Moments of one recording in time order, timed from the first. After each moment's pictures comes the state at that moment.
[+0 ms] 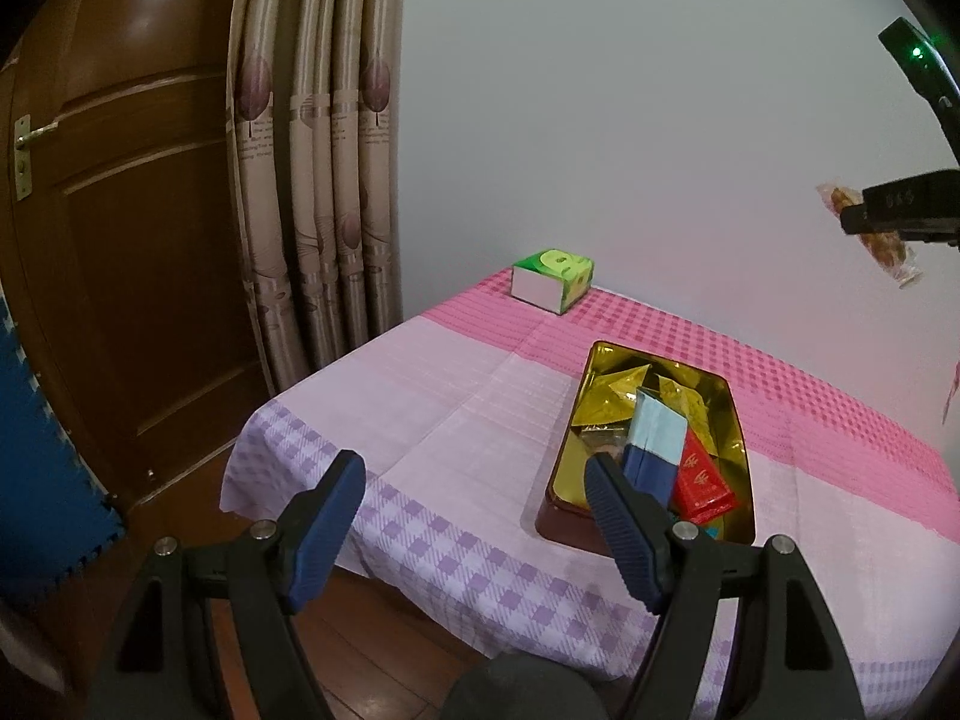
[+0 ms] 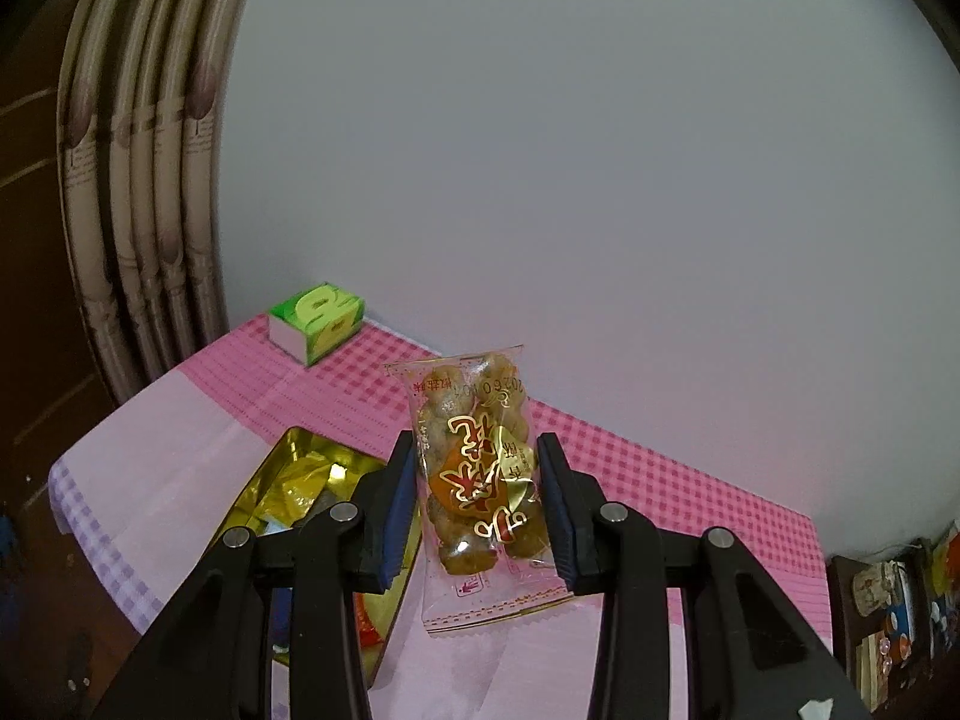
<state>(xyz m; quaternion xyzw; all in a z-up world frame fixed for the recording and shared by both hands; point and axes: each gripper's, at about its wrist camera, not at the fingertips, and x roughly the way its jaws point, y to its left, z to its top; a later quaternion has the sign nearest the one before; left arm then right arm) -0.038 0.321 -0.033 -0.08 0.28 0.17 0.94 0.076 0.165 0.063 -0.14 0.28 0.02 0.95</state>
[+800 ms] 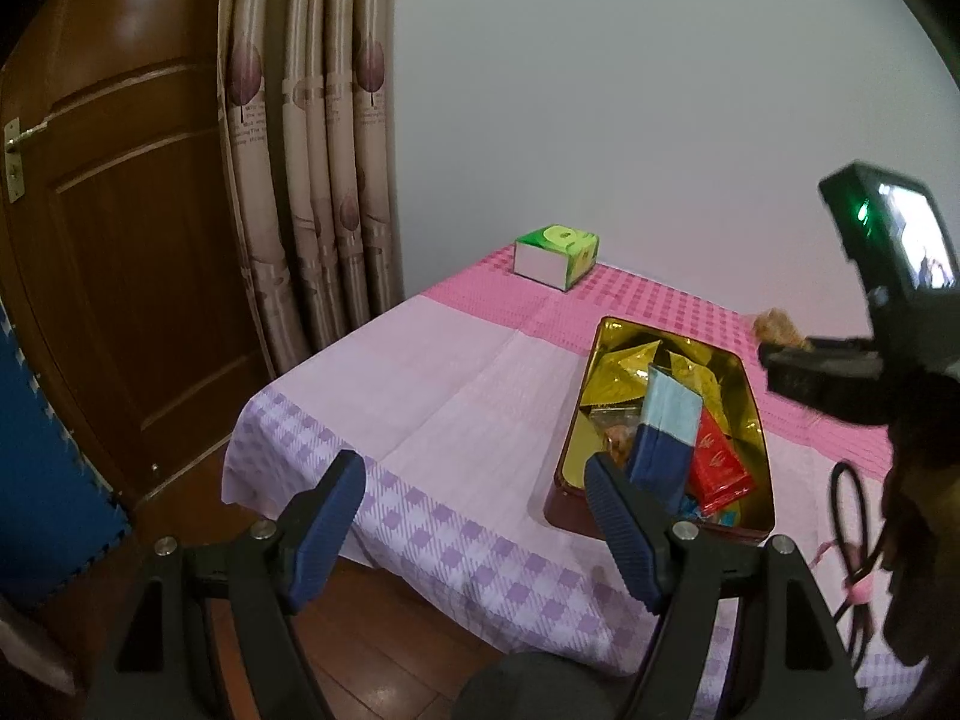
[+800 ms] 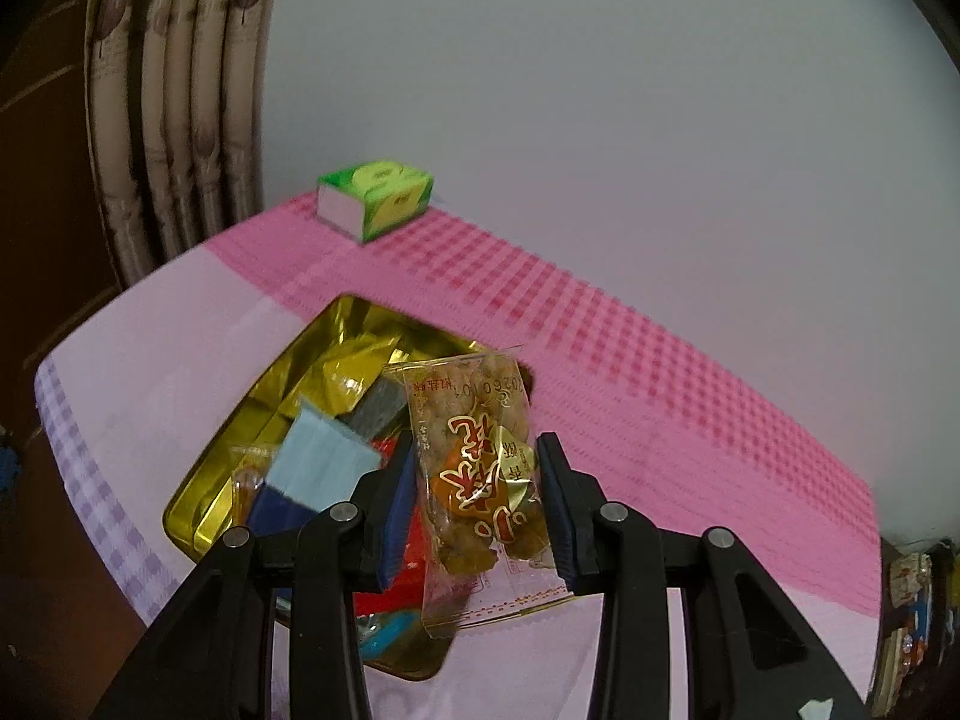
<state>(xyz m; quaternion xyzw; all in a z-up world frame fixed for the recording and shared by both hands) -0.025 0.323 -0.047 -0.08 0.31 0.17 0.93 0.103 0.204 -0.065 -0.16 0.36 0.06 0.92</state>
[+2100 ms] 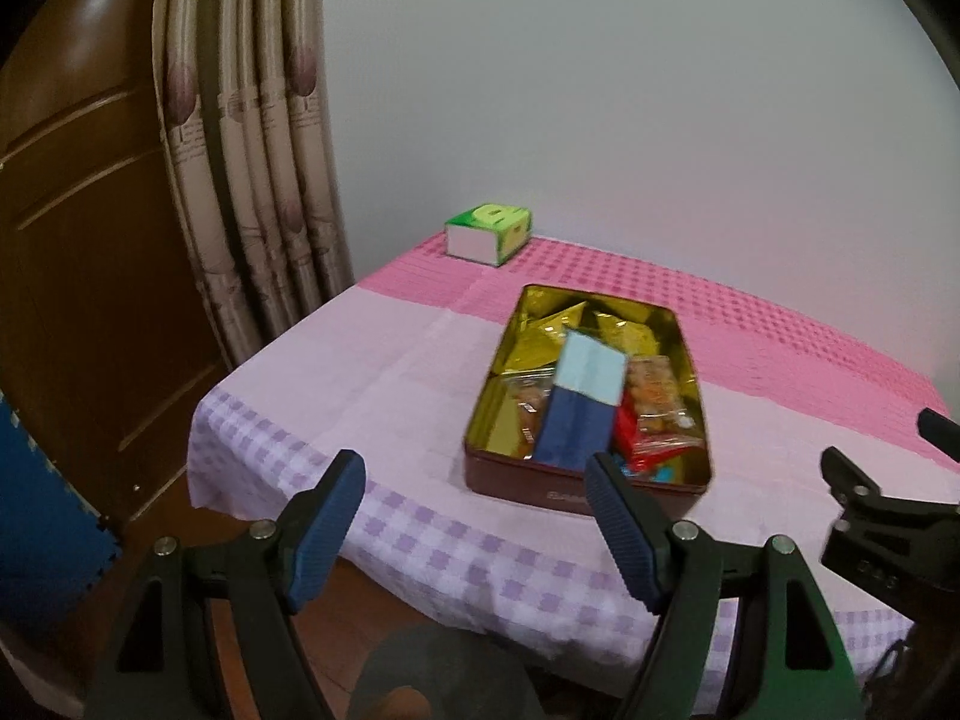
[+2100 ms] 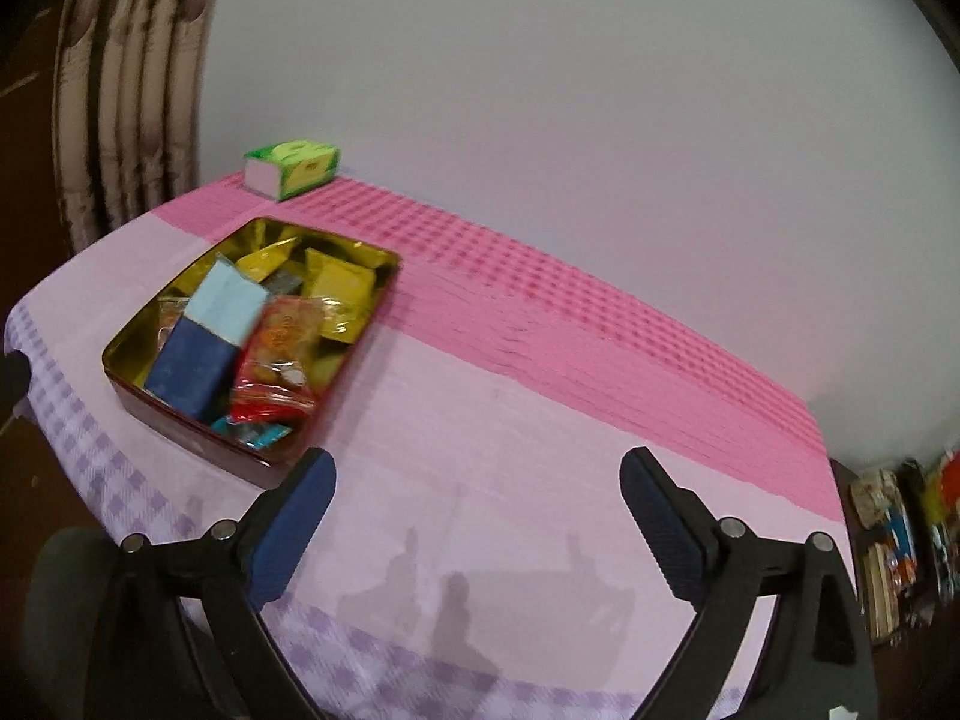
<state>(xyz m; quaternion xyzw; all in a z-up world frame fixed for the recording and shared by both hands) -0.023 0.266 -0.051 -0.04 0.32 0.12 0.94 -0.005 0.104 -0.083 -0.14 0.33 -0.03 0.93</state>
